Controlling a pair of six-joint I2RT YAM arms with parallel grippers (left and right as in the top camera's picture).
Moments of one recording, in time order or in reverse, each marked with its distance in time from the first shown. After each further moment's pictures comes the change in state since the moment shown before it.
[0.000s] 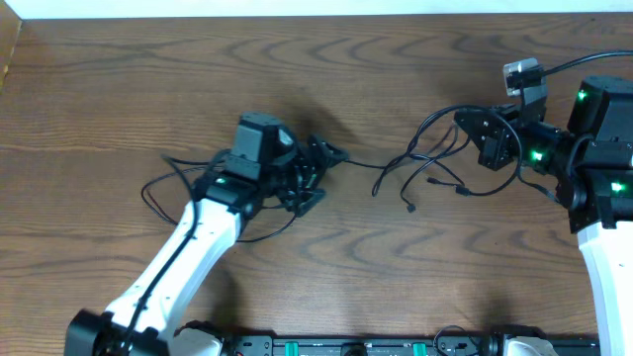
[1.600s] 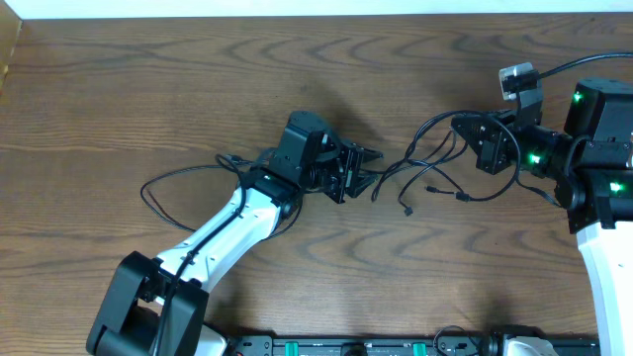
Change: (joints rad) left arm -0.146 0.174 0.000 0.387 -0.005 -0.518; right arm 0.003 0.000 0.000 -0.041 -0.001 0.000
